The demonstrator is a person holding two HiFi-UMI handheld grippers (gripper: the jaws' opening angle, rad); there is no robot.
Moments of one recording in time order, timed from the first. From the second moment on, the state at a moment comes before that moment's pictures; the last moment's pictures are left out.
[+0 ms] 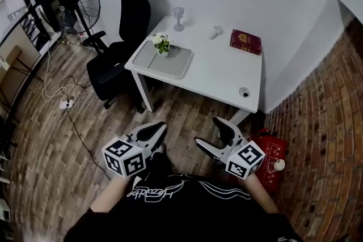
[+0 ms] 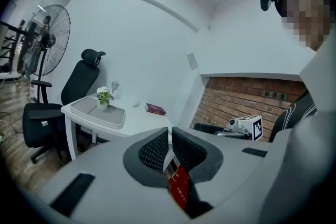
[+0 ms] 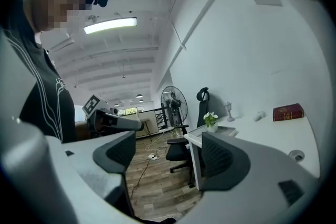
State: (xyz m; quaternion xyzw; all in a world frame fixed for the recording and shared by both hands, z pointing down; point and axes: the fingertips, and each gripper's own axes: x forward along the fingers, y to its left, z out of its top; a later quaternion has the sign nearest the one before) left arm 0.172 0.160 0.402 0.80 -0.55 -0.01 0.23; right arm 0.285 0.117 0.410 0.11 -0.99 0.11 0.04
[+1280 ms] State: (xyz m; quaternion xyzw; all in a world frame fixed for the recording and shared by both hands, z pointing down) left arm -0.159 -0.081 0.458 0.78 -0.55 -0.01 0.30; right arm -0.046 -0.185 0.518 0.27 -0.94 0.15 0.17
